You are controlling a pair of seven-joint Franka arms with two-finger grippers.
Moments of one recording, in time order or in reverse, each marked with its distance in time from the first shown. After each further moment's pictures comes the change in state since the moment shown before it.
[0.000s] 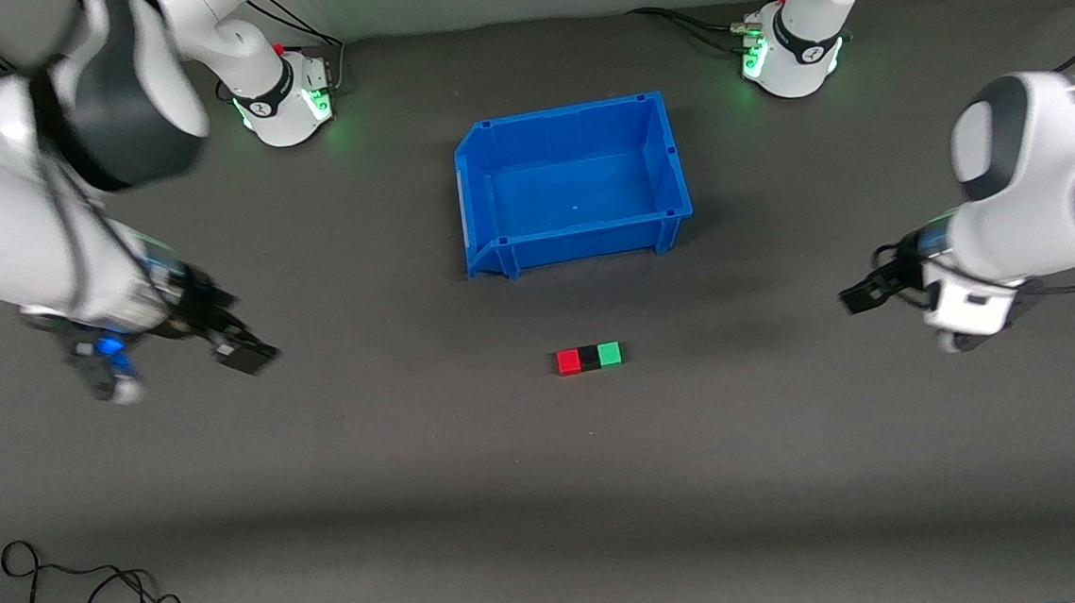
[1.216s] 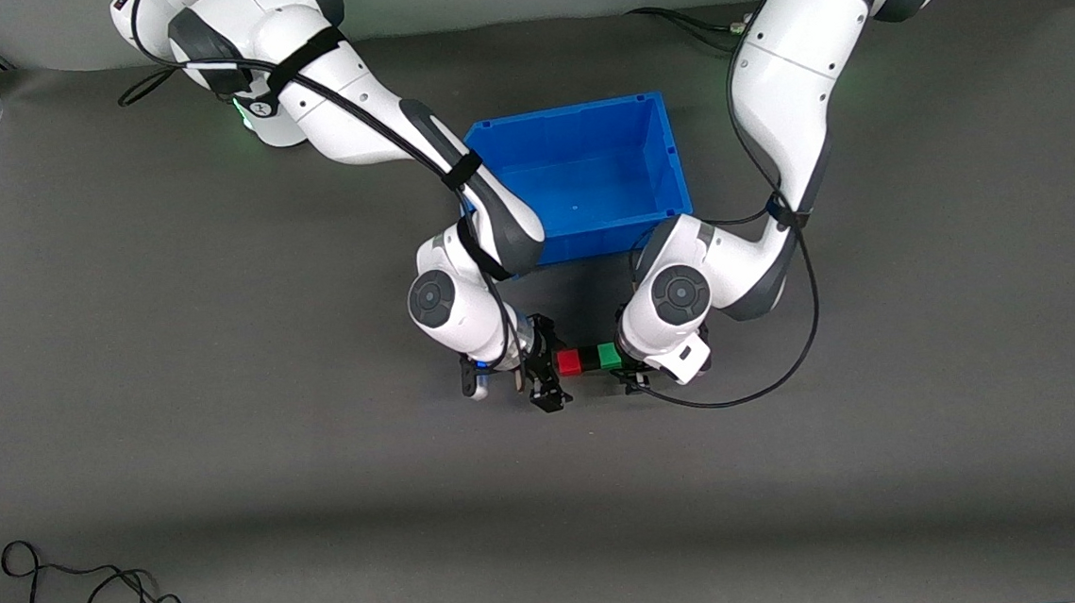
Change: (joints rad) left arm -0.465 0.561 -0.025 0.200 -0.055 0.579 -1.505; right arm 0.169 0.687 0.299 0.106 0.512 0.910 0.804
